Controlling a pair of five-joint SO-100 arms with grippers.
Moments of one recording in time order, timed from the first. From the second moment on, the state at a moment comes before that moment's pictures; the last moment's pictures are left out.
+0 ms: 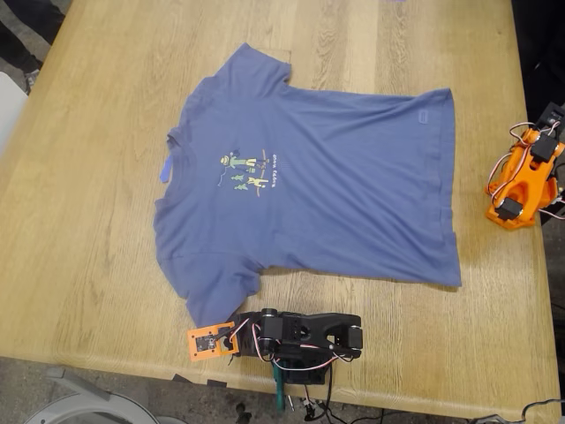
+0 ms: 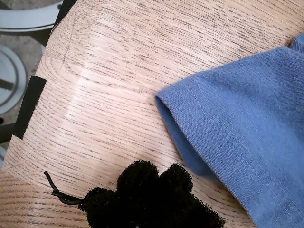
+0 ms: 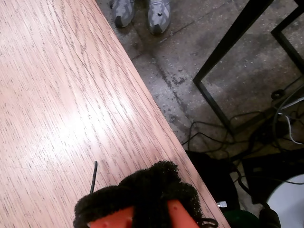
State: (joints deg) arm 0 -89.3 200.3 176.4 76.9 -104.7; arm 1 114.8 194.9 183.3 66.0 -88.0
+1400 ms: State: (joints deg) arm 0 -74.7 199.3 156.6 86.0 -98.1; arm 1 96.4 193.1 157.9 73.3 -81.7
